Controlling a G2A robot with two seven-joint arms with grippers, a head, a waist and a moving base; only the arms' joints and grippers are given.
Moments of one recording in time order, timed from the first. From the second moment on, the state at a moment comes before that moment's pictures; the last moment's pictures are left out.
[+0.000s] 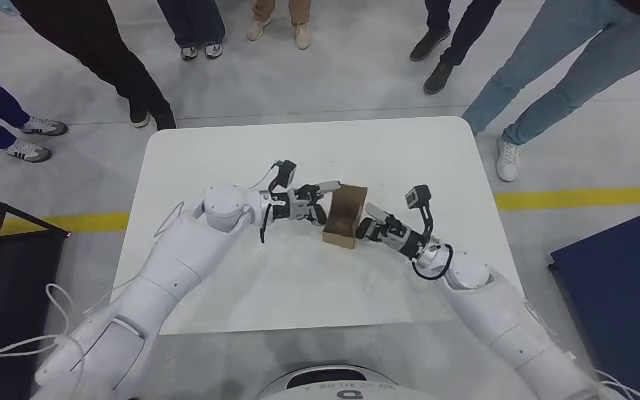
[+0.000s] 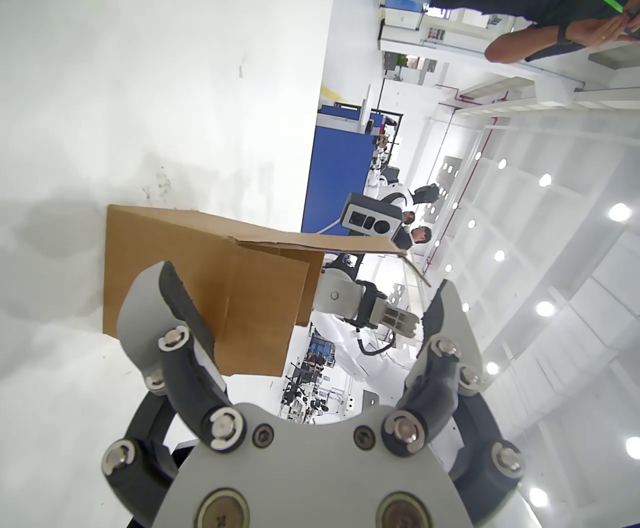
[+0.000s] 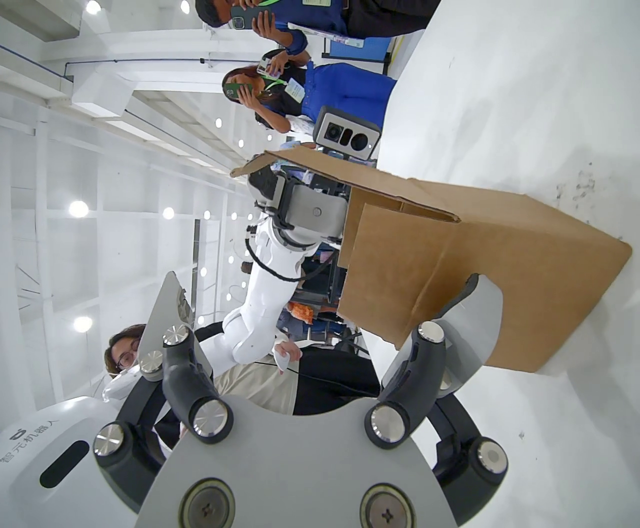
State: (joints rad) left arm 0.91 -1.19 -0.77 -1.12 -0.53 0.01 -0.88; right arm -1.36 -1.05 1.01 -1.37 0.55 -0.52 0.64
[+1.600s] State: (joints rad) left arm 1.48 -1.02 -1.31 -1.60 -0.50 -0.09 -0.90; right arm -1.27 -1.03 0.96 -1.73 -0.33 0.25 0.68
